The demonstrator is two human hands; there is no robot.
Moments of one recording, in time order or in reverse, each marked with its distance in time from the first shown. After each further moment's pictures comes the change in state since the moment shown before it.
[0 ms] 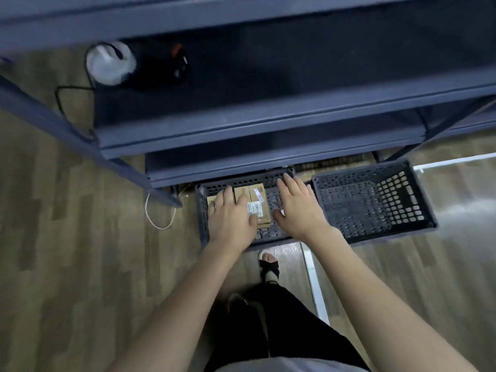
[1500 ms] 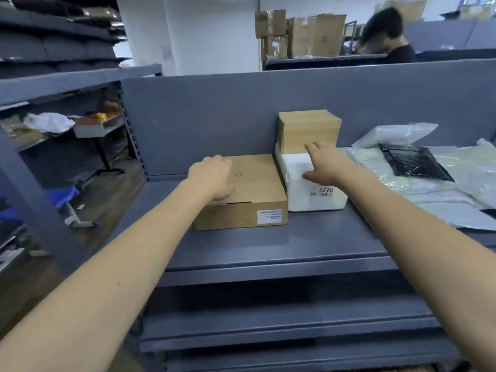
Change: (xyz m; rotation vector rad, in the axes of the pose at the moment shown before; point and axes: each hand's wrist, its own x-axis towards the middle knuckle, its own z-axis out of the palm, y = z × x) left_hand 0.129 -0.018 -0.442 0.357 0.532 0.035; right_hand 0.126 -0.053 -0.454 -0.207 0.669 -0.159
